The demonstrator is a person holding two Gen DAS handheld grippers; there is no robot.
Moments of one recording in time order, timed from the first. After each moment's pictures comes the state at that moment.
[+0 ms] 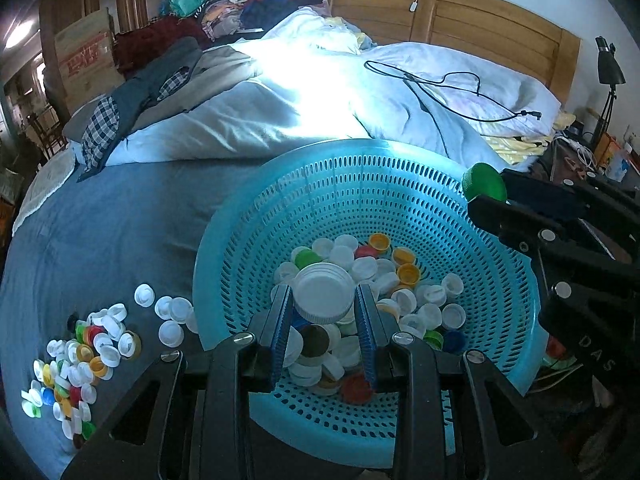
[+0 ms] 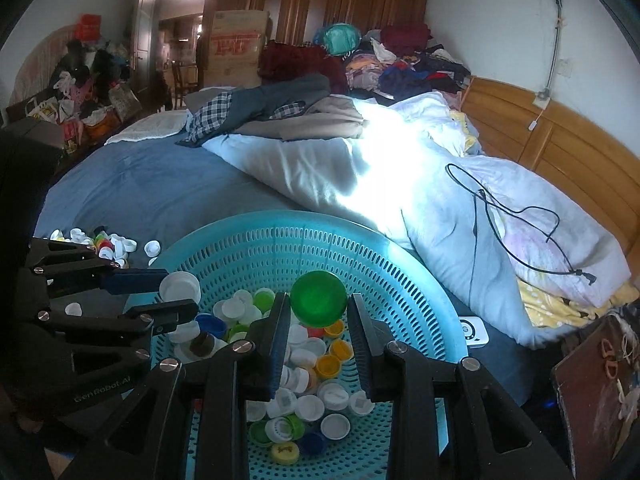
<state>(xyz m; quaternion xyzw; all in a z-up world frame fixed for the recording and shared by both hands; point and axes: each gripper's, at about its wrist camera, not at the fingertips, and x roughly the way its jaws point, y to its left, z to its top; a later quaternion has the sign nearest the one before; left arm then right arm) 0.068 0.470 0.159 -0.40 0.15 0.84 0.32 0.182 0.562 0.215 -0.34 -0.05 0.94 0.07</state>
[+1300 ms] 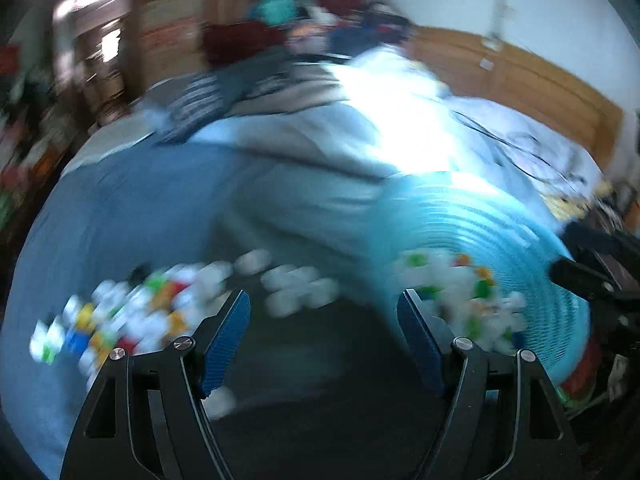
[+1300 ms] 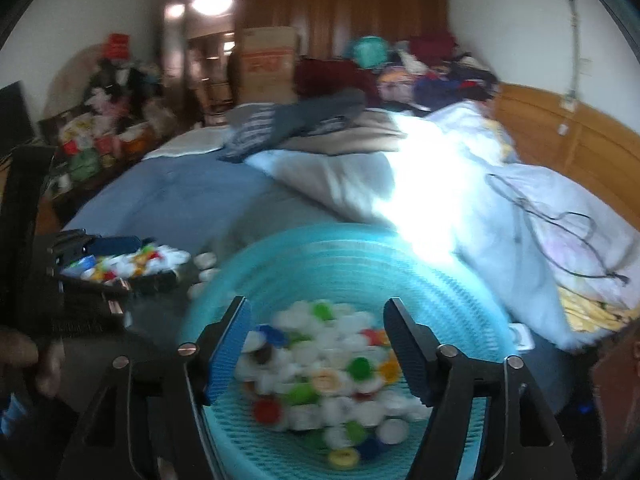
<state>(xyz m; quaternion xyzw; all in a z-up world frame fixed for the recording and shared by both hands) 0.048 0.303 0.148 -0.38 0.04 0.90 0.22 0.188 0.512 0.208 -0.32 -0.03 0.95 -0.03</state>
